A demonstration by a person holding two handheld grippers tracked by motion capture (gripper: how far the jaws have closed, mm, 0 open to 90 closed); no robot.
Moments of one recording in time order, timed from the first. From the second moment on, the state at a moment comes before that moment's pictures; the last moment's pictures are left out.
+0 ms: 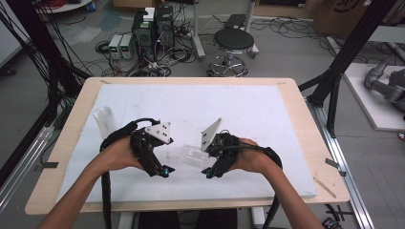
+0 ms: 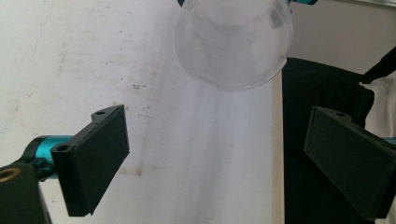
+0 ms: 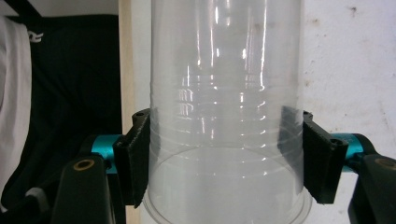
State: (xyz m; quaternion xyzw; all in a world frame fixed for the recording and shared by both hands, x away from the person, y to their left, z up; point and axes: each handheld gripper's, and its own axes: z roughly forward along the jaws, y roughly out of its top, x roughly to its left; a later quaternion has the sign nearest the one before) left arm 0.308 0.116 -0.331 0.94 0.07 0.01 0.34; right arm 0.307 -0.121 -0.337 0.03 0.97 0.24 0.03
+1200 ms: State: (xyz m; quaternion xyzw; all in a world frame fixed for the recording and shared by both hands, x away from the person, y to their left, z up) left arm 0.312 0.084 -0.342 0.94 0.03 -0.01 0.33; right arm 0.309 -0.100 -0.342 0.01 0.98 0.18 0.01
